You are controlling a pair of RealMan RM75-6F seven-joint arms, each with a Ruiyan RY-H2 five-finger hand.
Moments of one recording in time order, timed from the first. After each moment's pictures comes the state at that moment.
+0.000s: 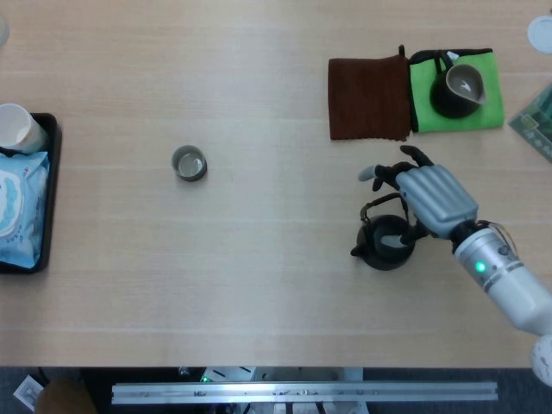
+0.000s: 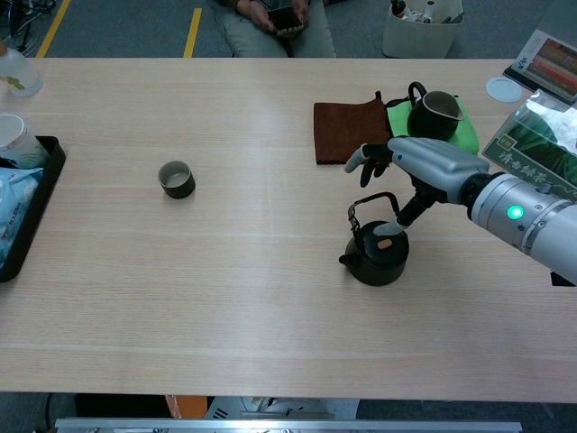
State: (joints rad) left arm 0.05 -0.90 0.06 -1.86 1.63 1.58 0.09; right arm 0.60 -1.41 0.10 -1.85 -1.00 0.91 -0.38
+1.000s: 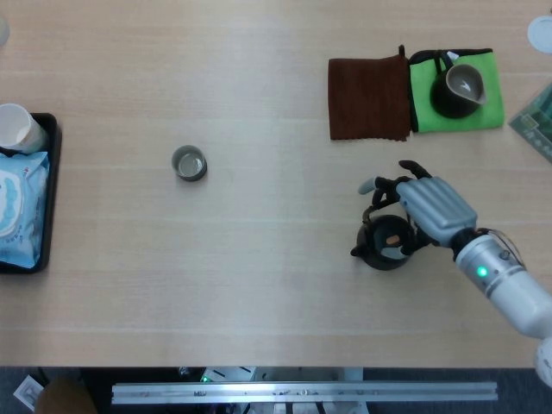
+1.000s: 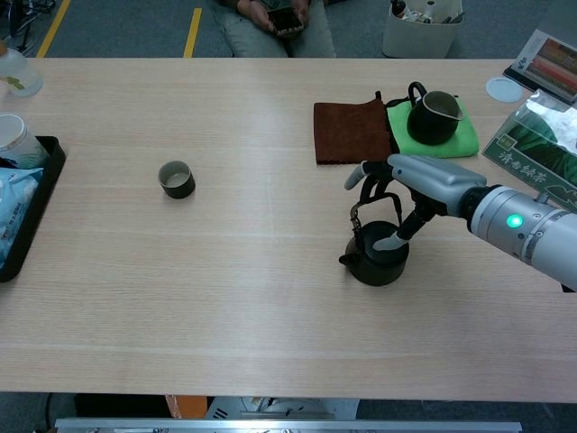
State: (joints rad) left arm 0.05 -0.91 0.06 -1.85 1.63 1.58 0.09; right arm 0.62 -1.39 0.05 -1.86 -0.98 0.89 -0.30
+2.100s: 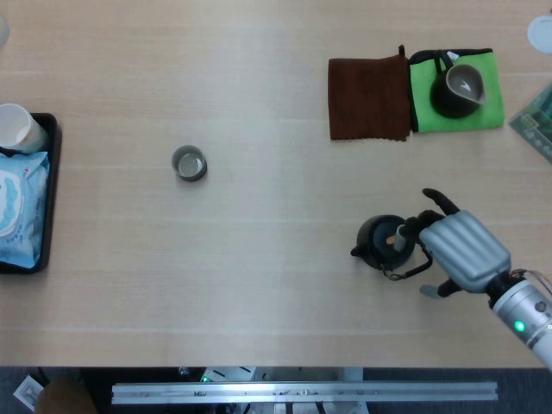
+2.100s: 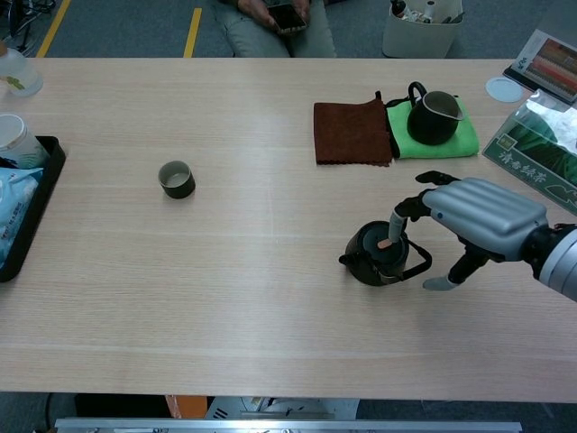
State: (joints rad) left arm 0.07 -0.90 0.07 -1.85 1.66 1.60 0.06; right arm 0.51 -1.26 -0.13 -1.99 -1.28 1.02 -0.49
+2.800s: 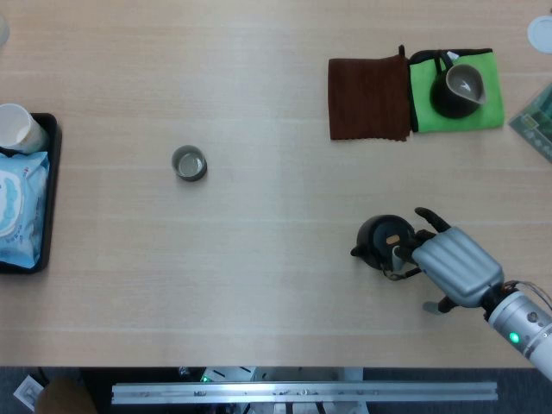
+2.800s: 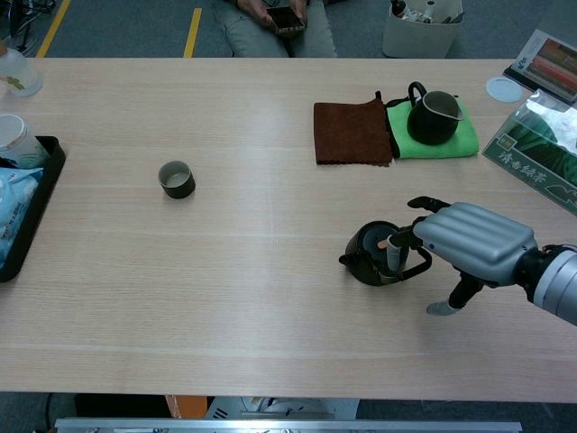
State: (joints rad) left arm 0.07 -0.90 0.07 -1.84 1.66 1.60 0.05; right arm 0.51 -1.28 -0.16 -1.97 -1.29 0.96 -0.56
